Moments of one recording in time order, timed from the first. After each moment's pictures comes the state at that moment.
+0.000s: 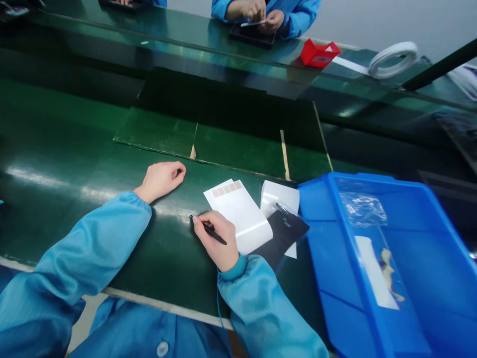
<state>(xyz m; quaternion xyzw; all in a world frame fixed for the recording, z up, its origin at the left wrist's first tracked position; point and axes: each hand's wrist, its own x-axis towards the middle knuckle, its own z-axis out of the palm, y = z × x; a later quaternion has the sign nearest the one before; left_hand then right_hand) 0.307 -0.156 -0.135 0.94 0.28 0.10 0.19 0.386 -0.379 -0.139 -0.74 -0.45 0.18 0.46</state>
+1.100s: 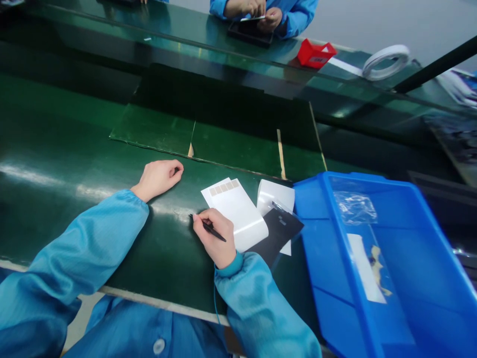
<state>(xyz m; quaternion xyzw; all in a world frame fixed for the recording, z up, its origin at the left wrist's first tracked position) 0.307 -0.156 -0.135 0.94 0.28 0.10 0.19 0.386 -0.377 -0.140 -0.74 -0.43 0.18 0.48</state>
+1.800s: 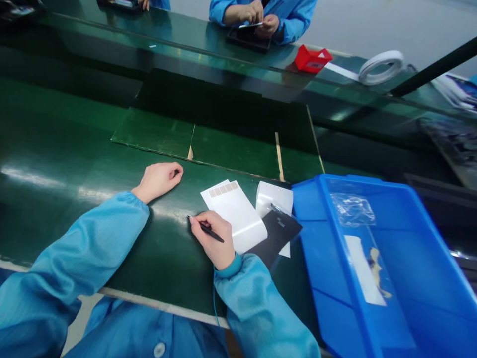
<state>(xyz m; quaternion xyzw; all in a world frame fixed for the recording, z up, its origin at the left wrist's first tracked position) 0.307 -0.156 -0.135 0.93 0.29 0.09 0.19 0.387 -0.377 -0.142 -0.74 -0.44 0.19 0.47</state>
